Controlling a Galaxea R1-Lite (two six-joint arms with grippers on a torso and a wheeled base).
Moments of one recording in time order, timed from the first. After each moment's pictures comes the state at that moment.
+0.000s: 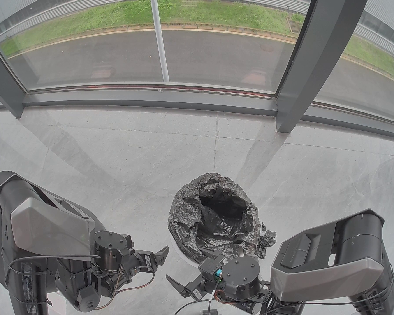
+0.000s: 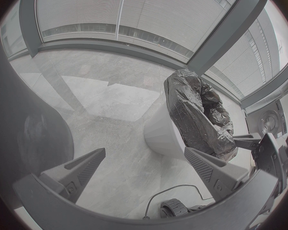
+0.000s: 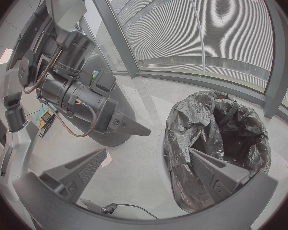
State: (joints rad) left arm -0.54 2.30 -0.22 -1.55 0.17 -0.35; right arm 0.99 2.44 -0.61 -1.53 -0.17 -0.03
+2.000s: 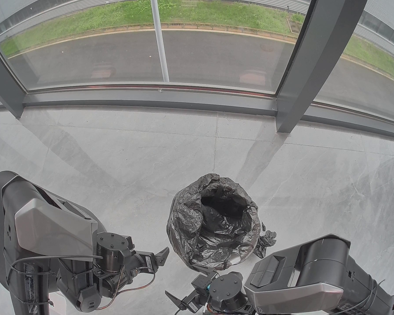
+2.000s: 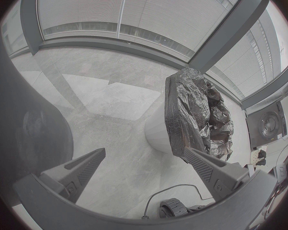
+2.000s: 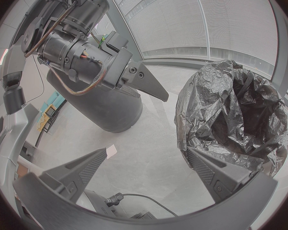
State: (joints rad) left arm -0.54 2.32 -0.23 -1.55 0.17 -0.36; right arm 1.03 2.61 -0.68 -1.54 -0.17 0.01
